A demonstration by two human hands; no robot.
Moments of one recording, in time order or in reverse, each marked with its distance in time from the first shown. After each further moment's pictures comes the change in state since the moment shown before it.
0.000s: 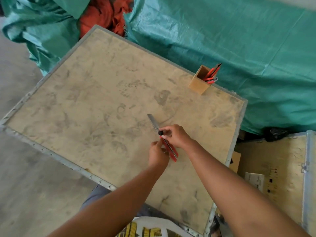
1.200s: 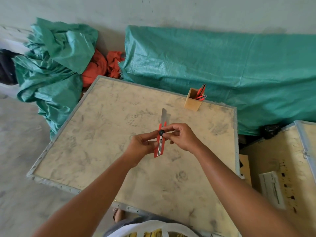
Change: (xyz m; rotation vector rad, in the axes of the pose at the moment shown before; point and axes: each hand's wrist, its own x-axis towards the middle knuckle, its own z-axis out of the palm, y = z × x) left_hand -0.003 0.087 -0.202 -0.386 -0.455 0.280; right_hand -0.052 -0.117 -0.041 0.526 0.322 -0.117
